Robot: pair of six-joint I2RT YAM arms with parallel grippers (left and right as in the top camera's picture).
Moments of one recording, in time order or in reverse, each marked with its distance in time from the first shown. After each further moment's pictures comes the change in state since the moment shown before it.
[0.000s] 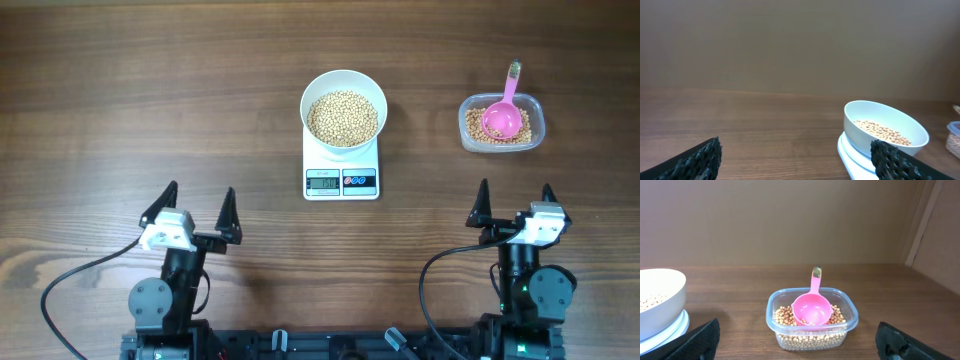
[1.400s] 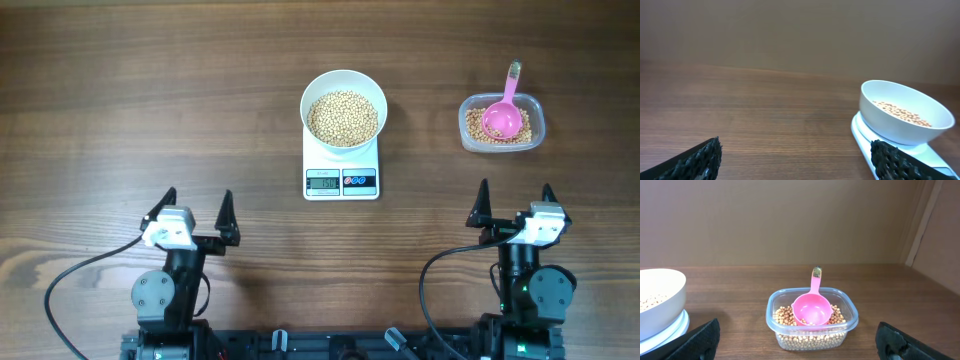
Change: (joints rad) left arm 0.006 0.000 -0.003 -0.114 -0.050 0.019; right arm 0.000 0.000 0.000 0.000 0.000 0.000
